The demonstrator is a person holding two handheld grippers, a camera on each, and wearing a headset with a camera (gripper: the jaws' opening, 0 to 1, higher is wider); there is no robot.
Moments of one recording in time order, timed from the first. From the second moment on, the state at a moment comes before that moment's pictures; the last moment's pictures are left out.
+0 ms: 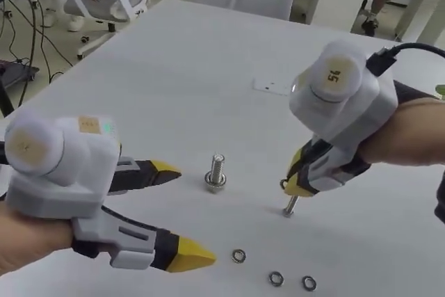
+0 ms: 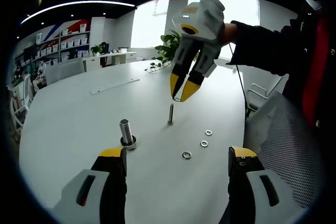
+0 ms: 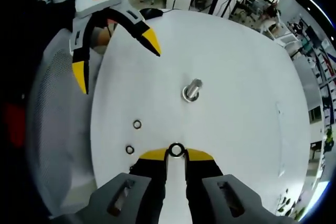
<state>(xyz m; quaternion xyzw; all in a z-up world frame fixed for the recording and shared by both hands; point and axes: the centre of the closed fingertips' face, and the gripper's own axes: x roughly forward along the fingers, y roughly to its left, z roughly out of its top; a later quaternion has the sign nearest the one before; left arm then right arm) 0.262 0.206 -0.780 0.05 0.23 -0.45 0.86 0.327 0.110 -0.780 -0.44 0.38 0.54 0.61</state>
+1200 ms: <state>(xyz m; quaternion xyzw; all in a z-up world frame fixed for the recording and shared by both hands) 0.269 0.183 -0.785 0.06 0.23 -0.48 0.85 0.352 0.082 -0.787 -0.45 0.40 0.51 0.61</state>
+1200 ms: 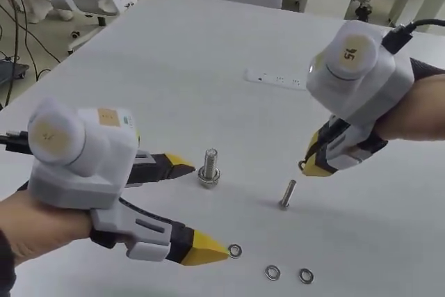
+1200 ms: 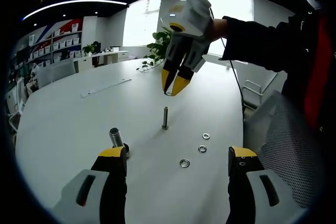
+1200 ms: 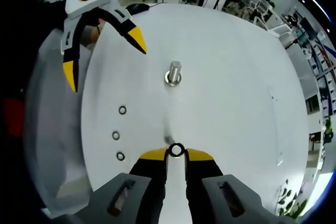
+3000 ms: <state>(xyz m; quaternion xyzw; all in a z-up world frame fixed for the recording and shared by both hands) 0.266 0.190 -0.784 0.05 0.23 -0.47 0.85 0.341 0.088 -0.840 -0.45 0.44 0.53 0.56</state>
